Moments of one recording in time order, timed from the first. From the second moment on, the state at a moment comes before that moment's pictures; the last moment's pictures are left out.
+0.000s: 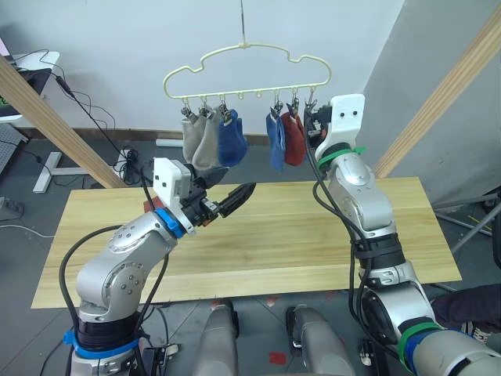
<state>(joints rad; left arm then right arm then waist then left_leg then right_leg) -0.26 0.41 0.18 -0.47 -0.75 0.71 -0.52 -0.79 -0.09 0.04 0.17 0.12 0.29 -0.06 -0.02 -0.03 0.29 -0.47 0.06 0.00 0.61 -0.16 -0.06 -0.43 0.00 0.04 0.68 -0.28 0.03</state>
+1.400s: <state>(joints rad) -0.25 0.43 0.18 -0.48 -0.78 0.69 -0.49 -0.94 -0.02 -0.04 0.44 0.06 0.14 -0.09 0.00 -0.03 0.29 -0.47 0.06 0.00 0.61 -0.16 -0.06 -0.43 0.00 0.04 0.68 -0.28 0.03</state>
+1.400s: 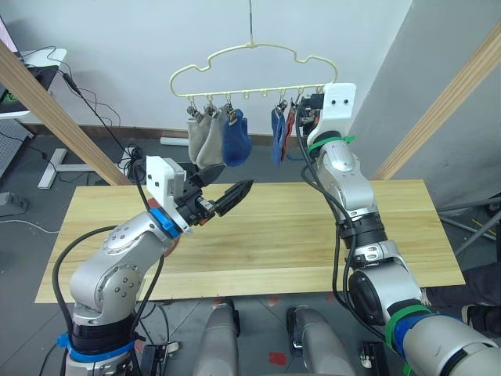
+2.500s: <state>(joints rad) -0.41 0.56 0.07 0.28 -0.23 0.35 -0.43 -0.96 -0.26 -0.12 0.20 0.39 0.75 0.35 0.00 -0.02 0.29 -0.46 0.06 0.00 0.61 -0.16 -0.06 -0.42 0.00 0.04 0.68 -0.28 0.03</state>
